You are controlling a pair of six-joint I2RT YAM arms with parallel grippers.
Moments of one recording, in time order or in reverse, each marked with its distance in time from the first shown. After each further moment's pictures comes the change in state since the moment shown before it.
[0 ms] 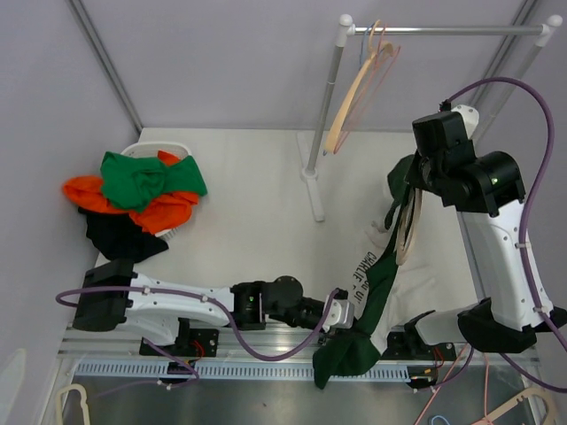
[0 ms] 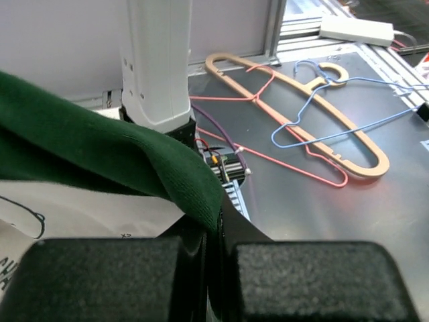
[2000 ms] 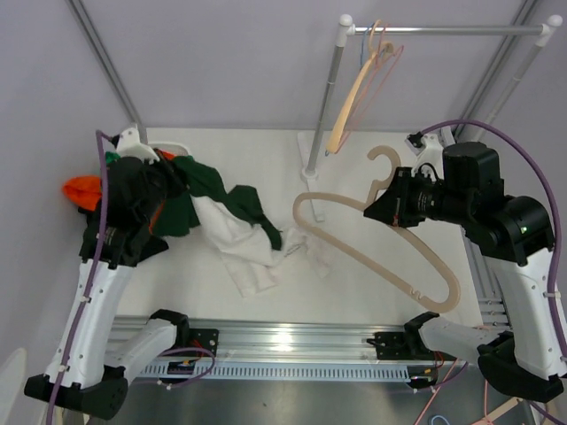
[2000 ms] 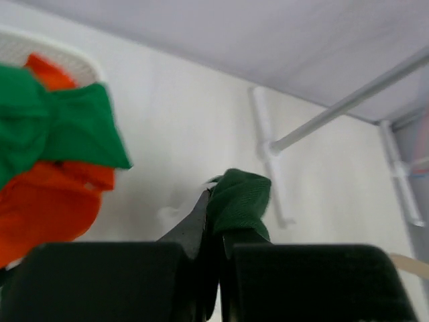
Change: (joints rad) left arm 1.293 -0.462 0.392 -1.084 -0.457 -0.469; right arm -0.010 -0.256 -0.251 0.175 -0.961 -0.161
